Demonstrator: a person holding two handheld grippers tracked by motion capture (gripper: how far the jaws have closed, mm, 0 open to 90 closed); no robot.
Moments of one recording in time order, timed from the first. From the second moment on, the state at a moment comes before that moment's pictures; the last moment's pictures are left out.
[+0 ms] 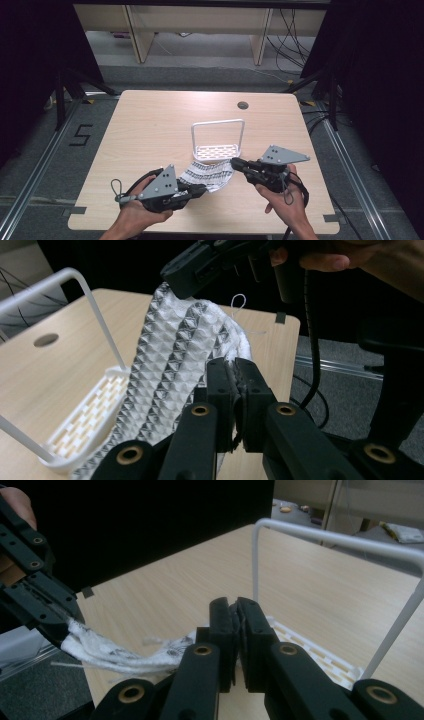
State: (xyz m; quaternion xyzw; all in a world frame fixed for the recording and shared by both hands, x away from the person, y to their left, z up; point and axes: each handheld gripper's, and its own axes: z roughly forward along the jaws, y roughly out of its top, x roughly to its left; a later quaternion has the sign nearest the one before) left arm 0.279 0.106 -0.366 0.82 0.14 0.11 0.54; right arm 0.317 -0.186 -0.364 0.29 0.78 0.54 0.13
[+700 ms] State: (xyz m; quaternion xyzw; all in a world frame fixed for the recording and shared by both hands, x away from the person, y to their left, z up) left arm 0.328 0.111 -0.285 0.78 0.15 0.15 0.59; right arm 0.330 -0.198 -0.278 0.28 0.76 0.55 0.21
